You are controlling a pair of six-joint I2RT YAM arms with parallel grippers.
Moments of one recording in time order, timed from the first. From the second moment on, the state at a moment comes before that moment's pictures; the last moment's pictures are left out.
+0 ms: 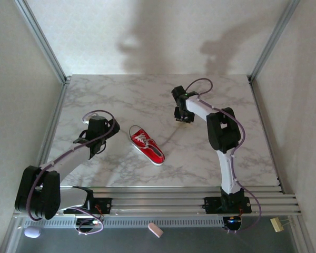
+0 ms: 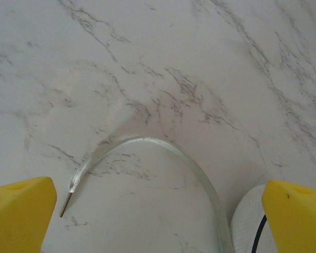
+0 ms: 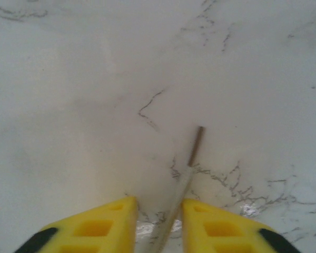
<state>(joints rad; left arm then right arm) -0.21 1.26 0.60 -0.10 -0.20 -0.76 0.46 2.22 1.72 -0.85 0.15 0.61</state>
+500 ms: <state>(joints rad) -0.25 1.38 0.73 -0.27 -0.26 -1.01 0.48 1.84 1.43 -0.70 0.14 0.57</state>
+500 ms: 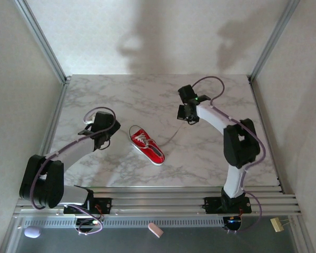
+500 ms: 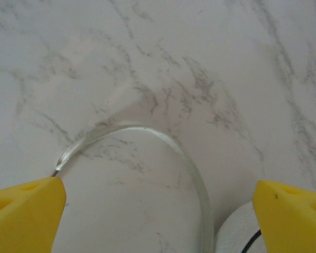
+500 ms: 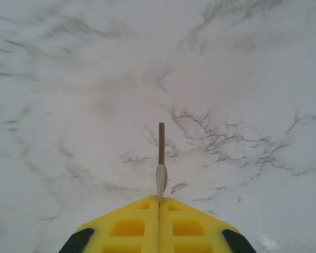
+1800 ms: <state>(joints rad) -0.26 1.93 1.23 -0.64 -0.30 -1.29 0.52 1.61 1.20 -0.67 0.22 0.55</state>
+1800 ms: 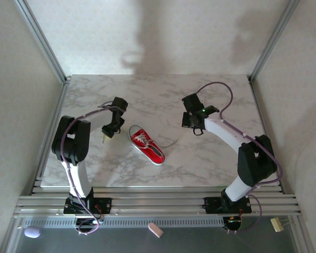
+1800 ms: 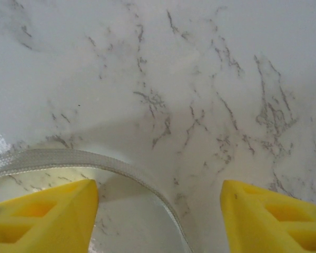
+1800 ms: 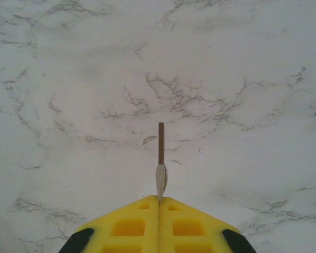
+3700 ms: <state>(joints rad) -0.53 1.48 0.78 -0.39 -0.22 -1.00 0.82 1.59 0.96 -0.54 0.09 0.68</state>
